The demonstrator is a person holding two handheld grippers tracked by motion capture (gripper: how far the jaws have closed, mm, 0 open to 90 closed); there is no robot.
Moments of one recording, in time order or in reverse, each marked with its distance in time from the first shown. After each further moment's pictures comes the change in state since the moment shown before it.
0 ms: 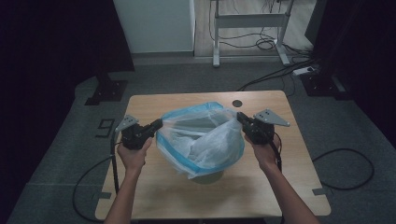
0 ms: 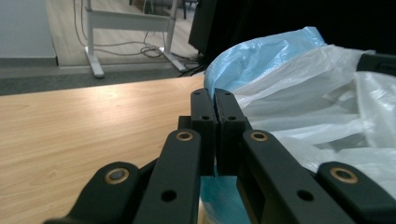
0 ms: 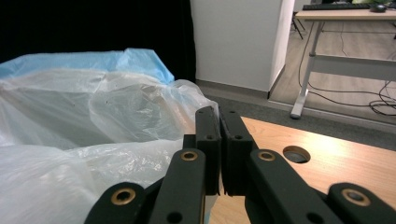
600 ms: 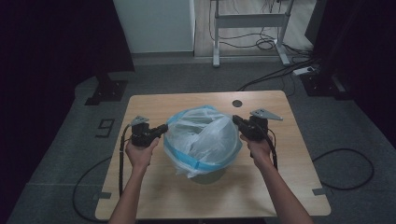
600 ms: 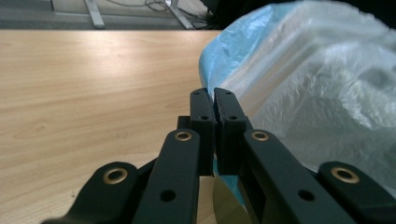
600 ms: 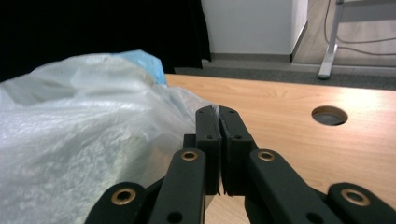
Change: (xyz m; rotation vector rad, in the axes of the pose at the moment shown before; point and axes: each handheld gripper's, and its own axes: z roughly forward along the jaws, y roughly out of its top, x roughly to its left) left arm 0.015 -0.020 0.038 0.176 0.014 -0.083; right arm -0.020 -0.028 0.040 0.110 0.065 0.155
